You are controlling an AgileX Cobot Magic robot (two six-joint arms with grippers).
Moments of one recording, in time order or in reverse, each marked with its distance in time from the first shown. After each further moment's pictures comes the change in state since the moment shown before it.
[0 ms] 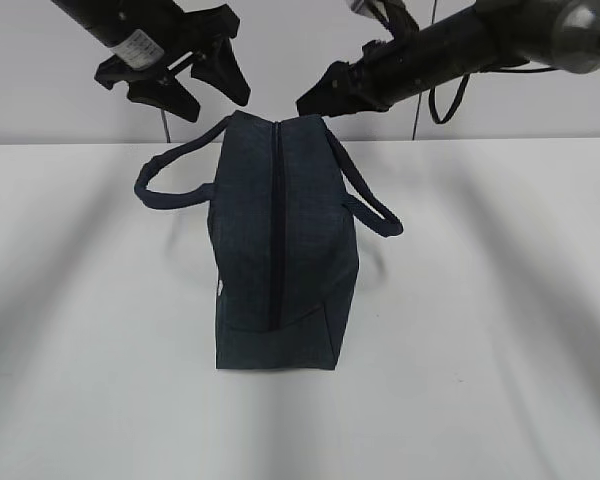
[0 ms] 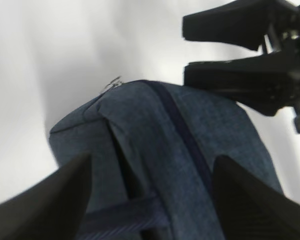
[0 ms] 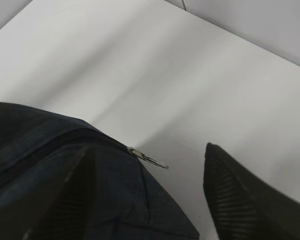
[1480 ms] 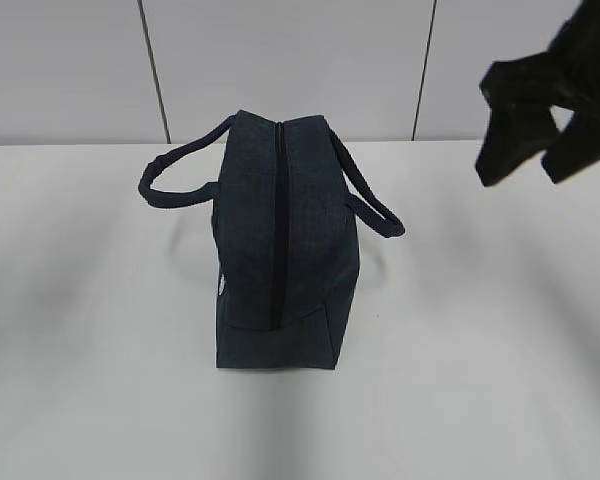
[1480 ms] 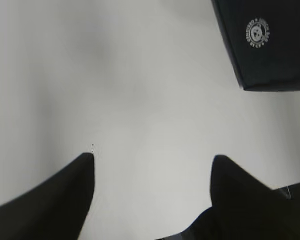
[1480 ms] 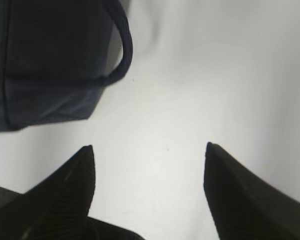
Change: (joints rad) left arm -0.037 -0.876 0.868 0.529 0.053 -0.188; right arm 0.101 -0.834 0.689 -0.858 0.243 1.000
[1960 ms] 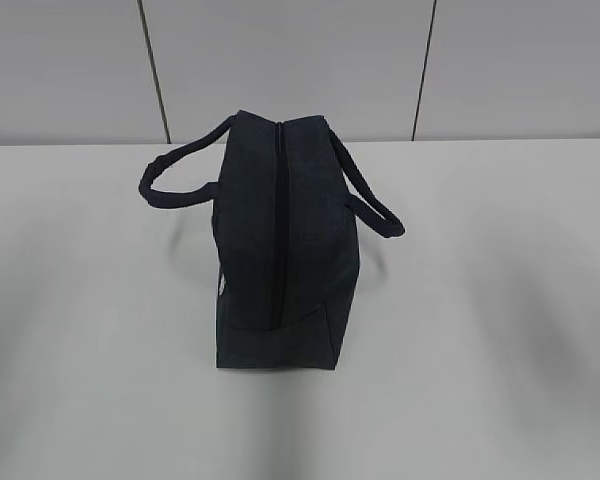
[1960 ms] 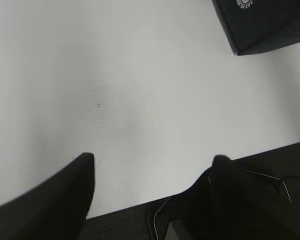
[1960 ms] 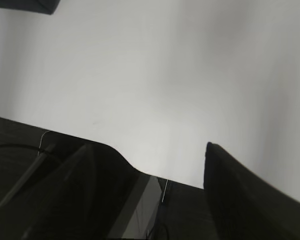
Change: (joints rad) left arm 0.000 -0.482 0.280 0.000 0.042 0.000; right arm 0.000 -0.517 0.563 -0.050 -0.074 0.011
